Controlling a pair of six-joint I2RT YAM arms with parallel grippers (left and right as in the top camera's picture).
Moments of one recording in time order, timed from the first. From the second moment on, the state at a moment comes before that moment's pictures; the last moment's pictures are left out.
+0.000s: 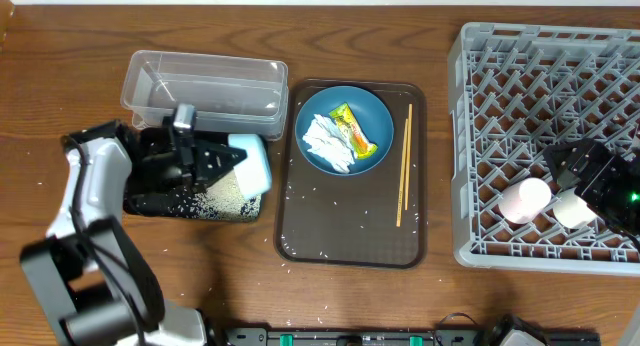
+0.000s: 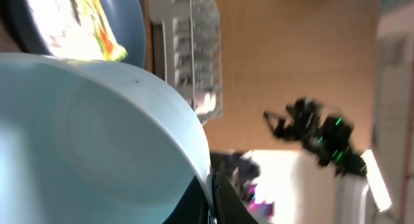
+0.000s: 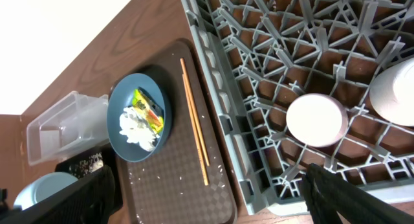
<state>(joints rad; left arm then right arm) 0.34 1.68 1.12 -1.40 1.40 0.49 -0.55 1.10 1.36 -1.28 -0.56 0.17</state>
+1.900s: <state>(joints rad) -0.67 1.92 1.41 -0.46 -0.17 -0.23 -0.55 1.10 1.36 -1.28 -0.55 0.17</state>
